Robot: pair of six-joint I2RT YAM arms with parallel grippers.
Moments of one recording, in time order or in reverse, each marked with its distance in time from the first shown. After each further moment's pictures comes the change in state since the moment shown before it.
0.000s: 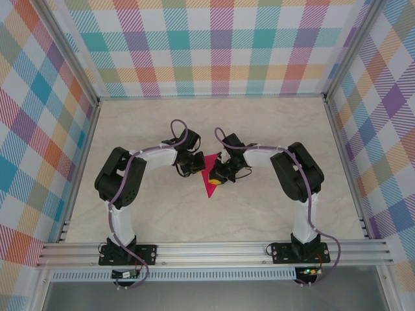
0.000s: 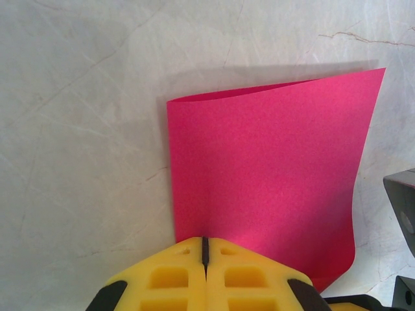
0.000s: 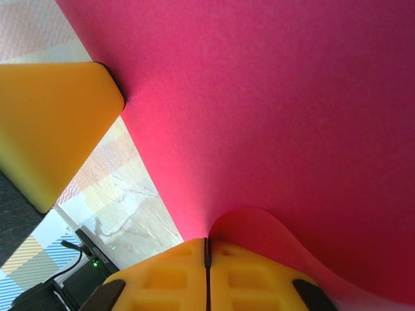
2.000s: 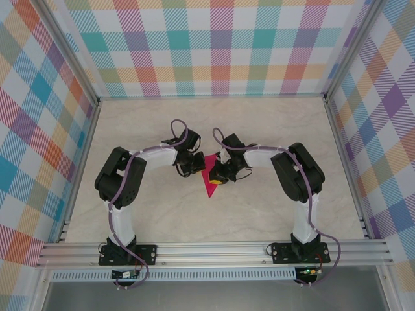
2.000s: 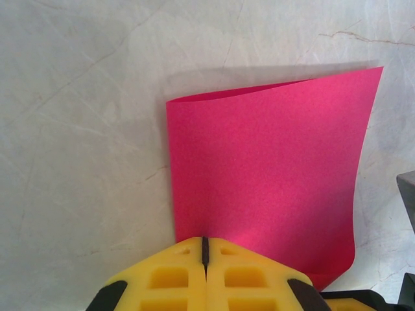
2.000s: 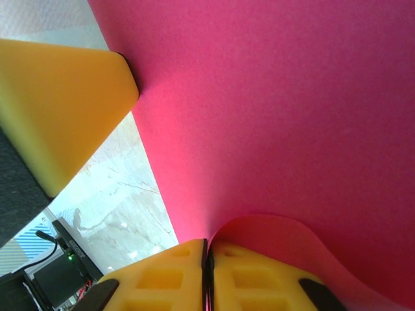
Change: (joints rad) left arm 0.000 0.000 0.006 -0.014 0.000 0.001; right arm 0.000 -0.008 -0.010 0.003 0.018 -0.115
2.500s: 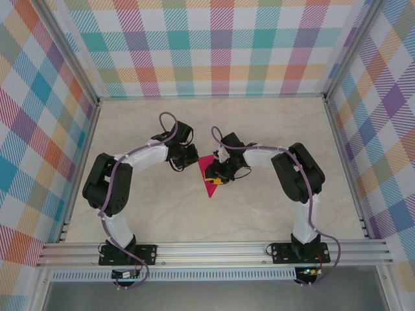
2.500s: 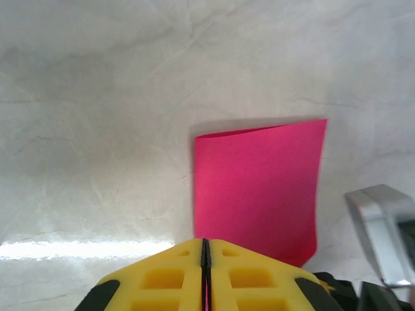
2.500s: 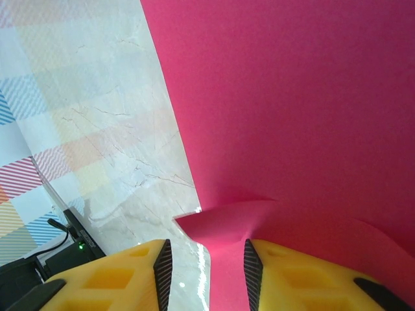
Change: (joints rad) left arm 0.052 -0.135 0.006 -0.081 -0.080 -0.024; right arm 0.003 -0.003 0.013 0.005 -0.032 -0.010
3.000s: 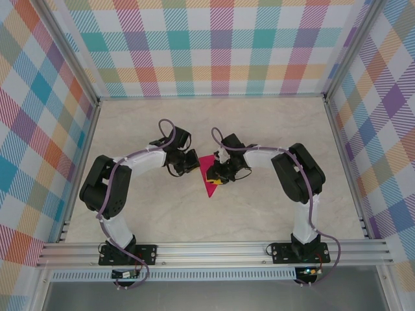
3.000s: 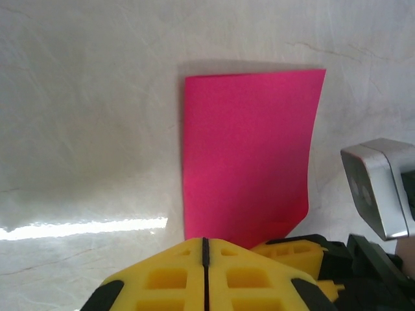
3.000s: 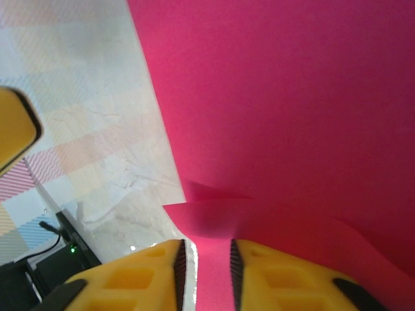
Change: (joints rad) left arm 0.002 -0.024 -0.104 0.089 0.140 -0.033; right arm 0.001 -0.008 -0.022 0.020 0.019 -0.003
